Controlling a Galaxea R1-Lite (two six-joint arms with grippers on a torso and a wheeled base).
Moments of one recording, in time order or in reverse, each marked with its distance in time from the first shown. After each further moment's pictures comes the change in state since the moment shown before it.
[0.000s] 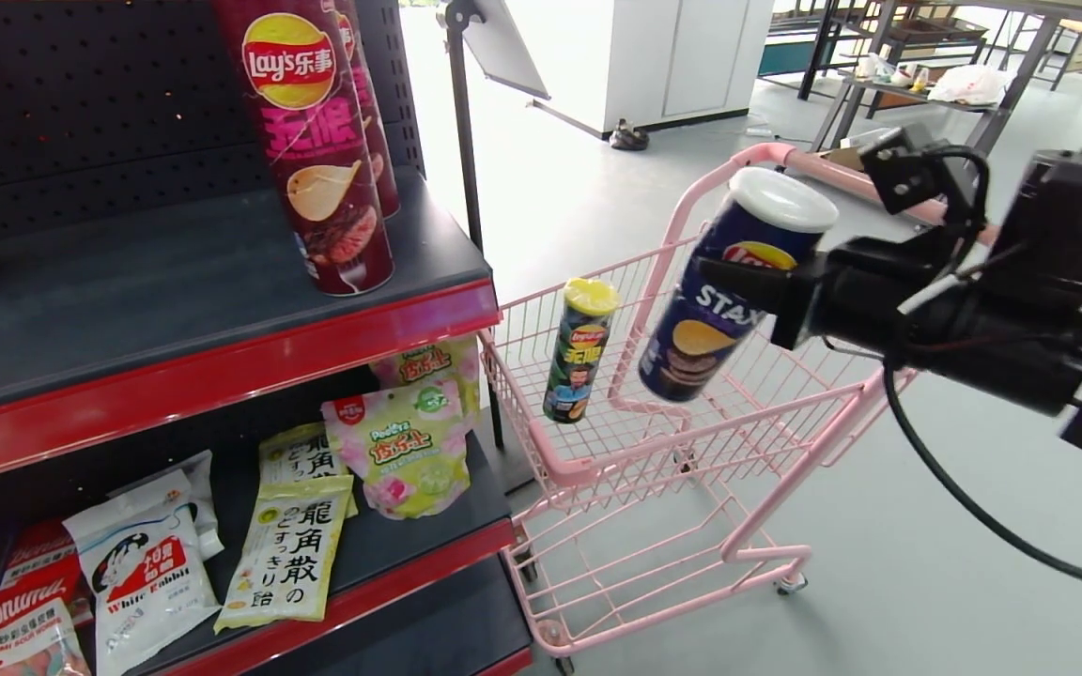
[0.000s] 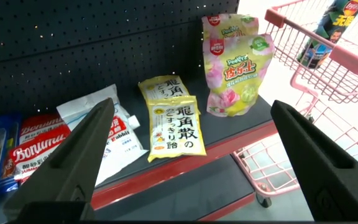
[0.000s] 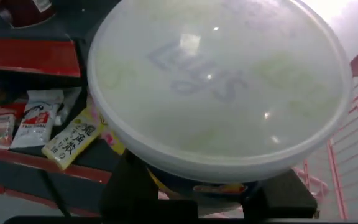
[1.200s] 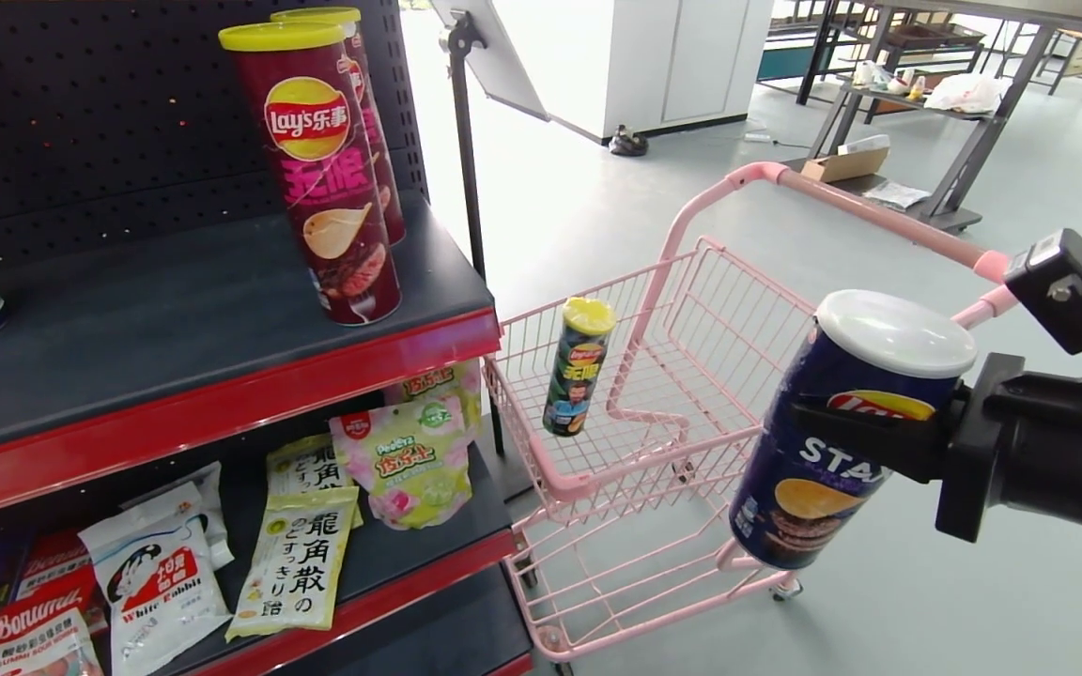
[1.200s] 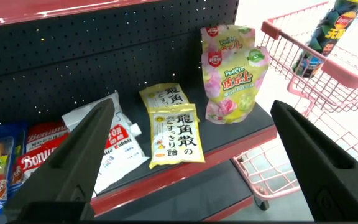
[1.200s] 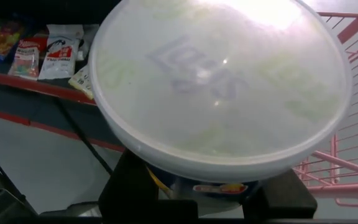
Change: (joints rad) left arm 0.000 0.000 0.000 0.000 -0.001 0.001; right arm 0.085 -0.348 0.199 0.387 -0.064 -0.071
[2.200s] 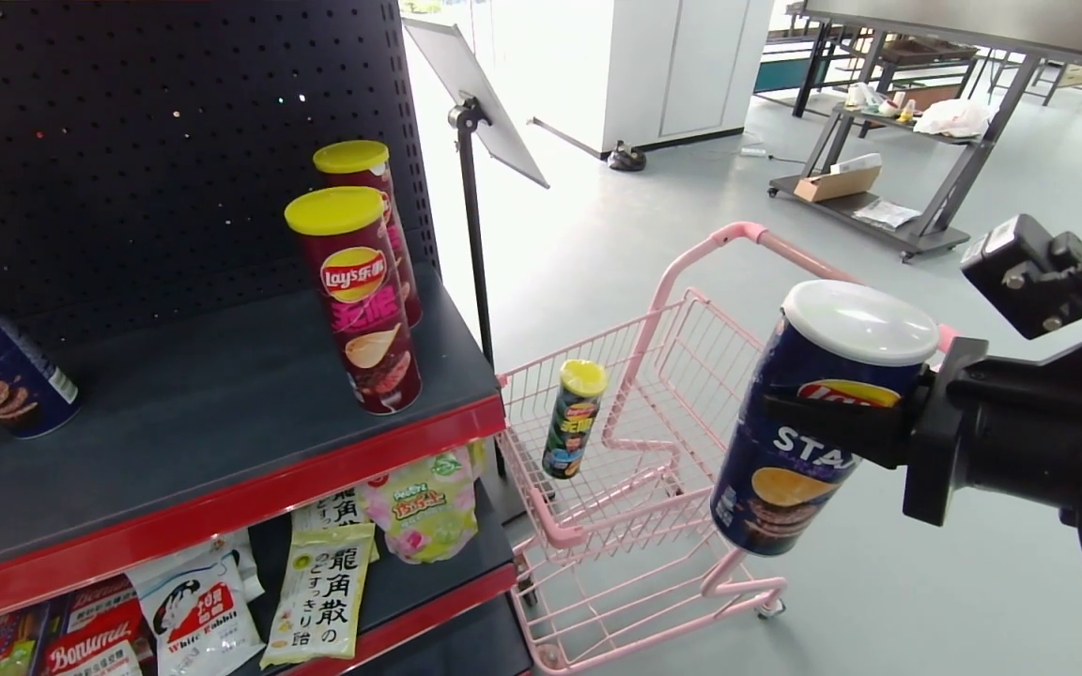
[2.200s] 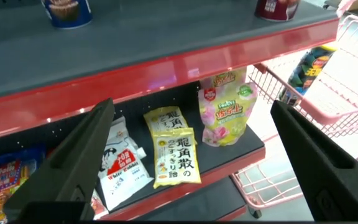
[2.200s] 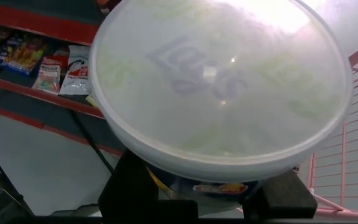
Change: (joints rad) left arm -0.001 0.000 0.000 0.000 0.000 0.000; right arm 0.029 0.054 -0.050 0.001 0.005 -0.029
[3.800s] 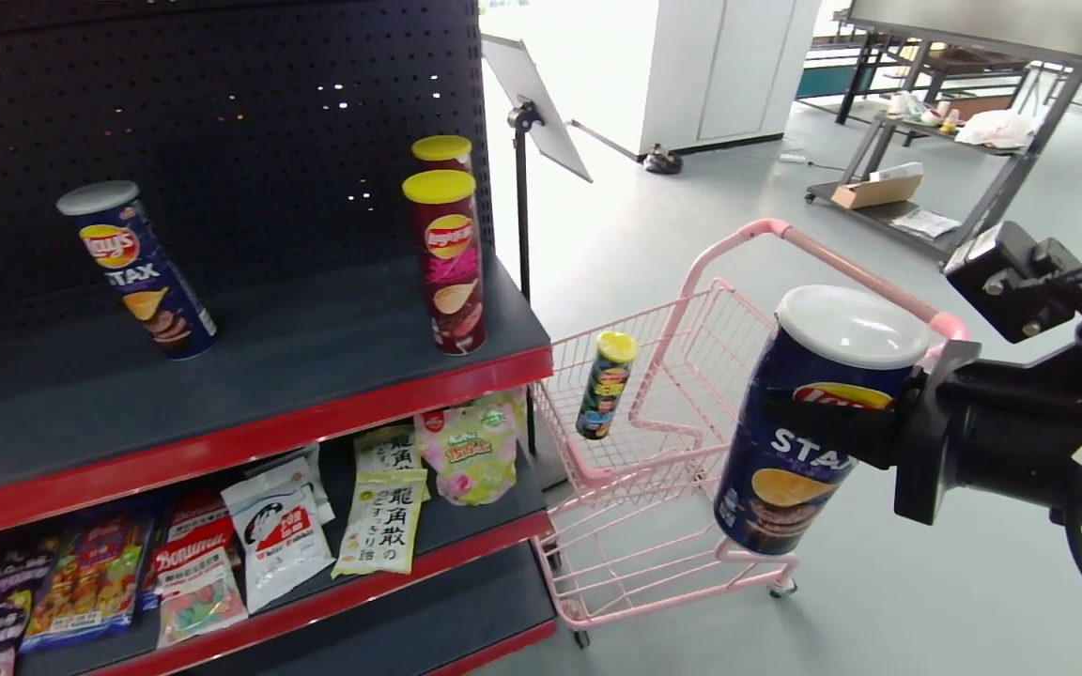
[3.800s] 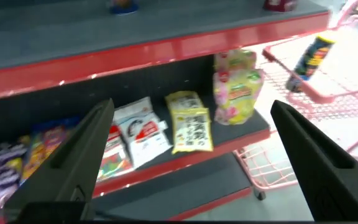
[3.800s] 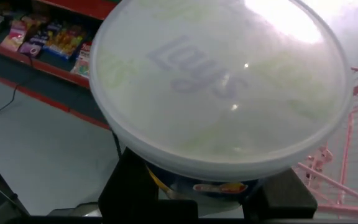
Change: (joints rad) left arm 0.001 0.000 0.000 -0.001 0.000 -0.001; right arm 0.000 0.011 0.003 0.000 -0.013 -0.011
